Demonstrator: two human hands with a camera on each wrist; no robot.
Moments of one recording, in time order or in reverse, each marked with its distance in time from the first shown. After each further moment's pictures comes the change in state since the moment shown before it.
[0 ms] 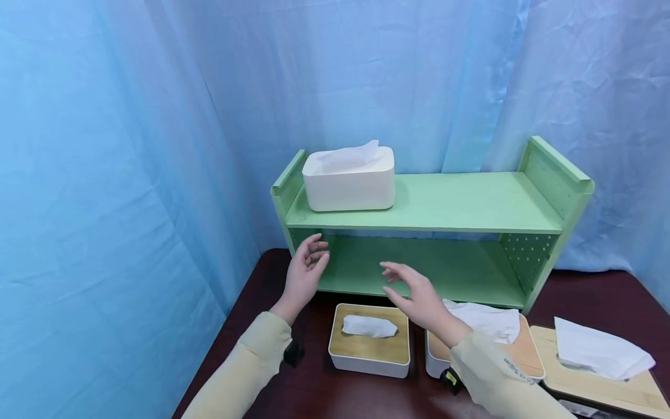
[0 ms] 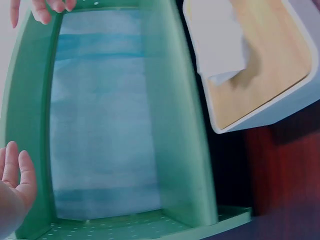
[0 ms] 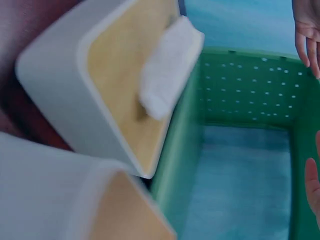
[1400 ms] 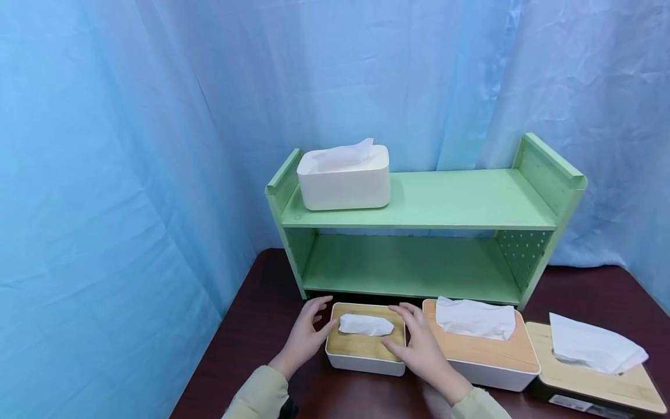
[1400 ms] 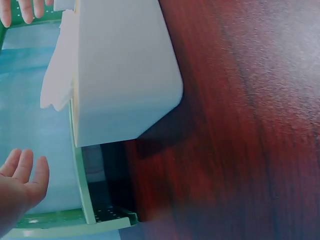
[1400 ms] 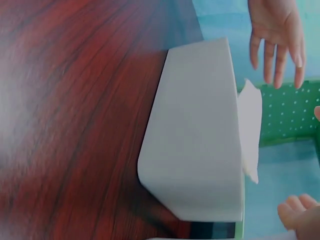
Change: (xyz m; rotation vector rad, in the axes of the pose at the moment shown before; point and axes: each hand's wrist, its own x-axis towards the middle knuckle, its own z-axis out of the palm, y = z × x) left_hand -0.084 -0.074 0.006 0.314 -0.202 0.037; right_hand -0.076 0.003 0.048 0.064 0.056 0.329
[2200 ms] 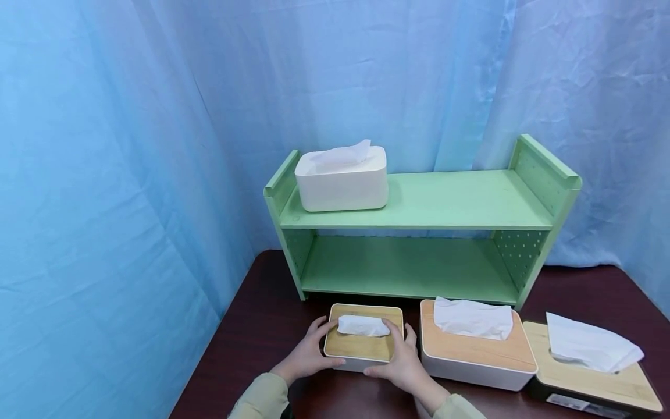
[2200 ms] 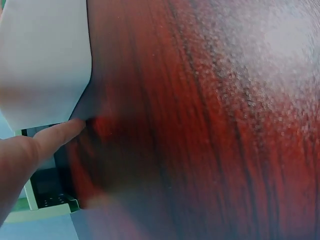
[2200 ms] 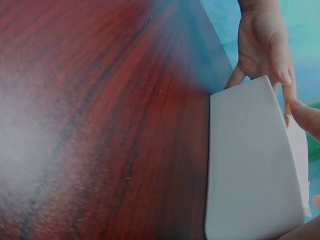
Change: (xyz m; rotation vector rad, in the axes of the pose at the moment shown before) left_hand -0.017 -0.038 0.015 -0.026 -0.326 -0.150; right_hand -0.015 0.002 0.032 0.079 -0.164 0.382
